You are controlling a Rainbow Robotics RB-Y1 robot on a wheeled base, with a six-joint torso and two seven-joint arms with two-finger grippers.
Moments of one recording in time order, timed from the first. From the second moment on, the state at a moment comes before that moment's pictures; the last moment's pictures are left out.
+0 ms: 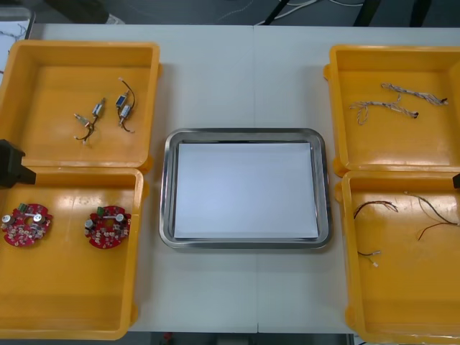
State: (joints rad) right arm -0.24 -0.98 -0.22 -2.09 -1.00 1.87 1.10; left arm -0.23 0.88 0.28 -2.15 0.99 1.91 -1.07
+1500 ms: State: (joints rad) right arm -0.24 -0.98 -0.22 -2.09 -1.00 1.87 1.10; left arm -0.23 0.88 0.28 -2.15 0.99 1.91 -1.07
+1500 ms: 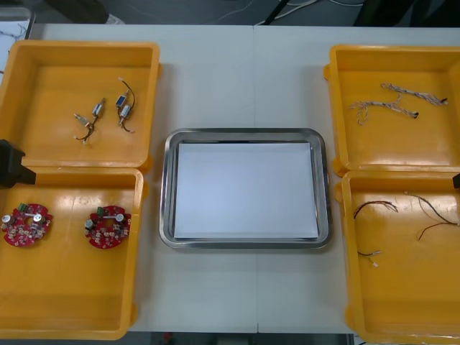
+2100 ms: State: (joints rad) right arm -0.24 -0.98 -0.22 -2.09 -1.00 1.87 1.10; left arm -0.23 0.88 0.28 -2.15 0.99 1.91 -1.07
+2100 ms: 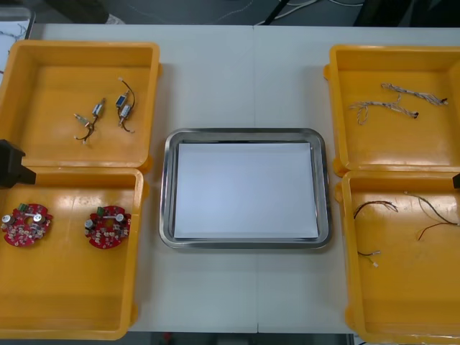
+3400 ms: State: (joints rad) right arm -0.24 -0.98 -0.22 -2.09 -1.00 1.87 1.10; left arm -0.23 0.88 0.28 -2.15 0.99 1.91 -1.07
